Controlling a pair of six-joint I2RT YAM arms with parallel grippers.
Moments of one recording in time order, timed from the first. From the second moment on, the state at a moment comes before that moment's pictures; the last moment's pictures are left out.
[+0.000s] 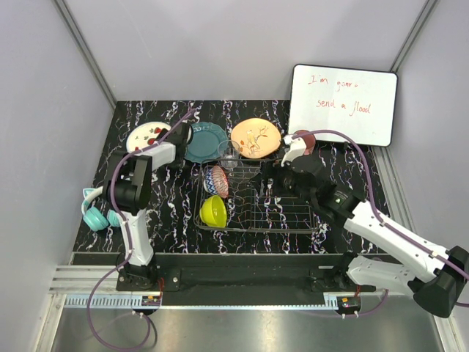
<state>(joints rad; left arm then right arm) -0.21 1.99 1.29 -0.26 -0.63 0.44 0.82 1.05 0.95 -0.30 0.13 0.50</state>
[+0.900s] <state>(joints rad) -0.20 2.07 1.26 -0.13 -0.66 0.54 0.82 1.02 0.93 -0.27 0.14 0.53</state>
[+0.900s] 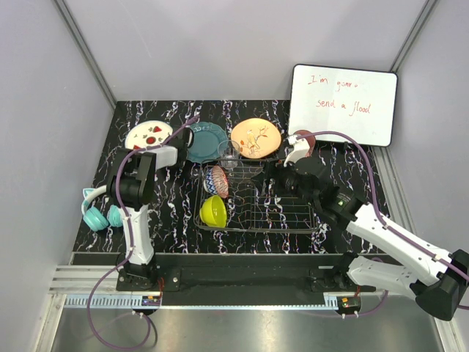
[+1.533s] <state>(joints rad) -0.14 2.02 1.33 -0.34 -0.51 0.51 0.82 0.98 0.91 -0.26 0.14 0.54</state>
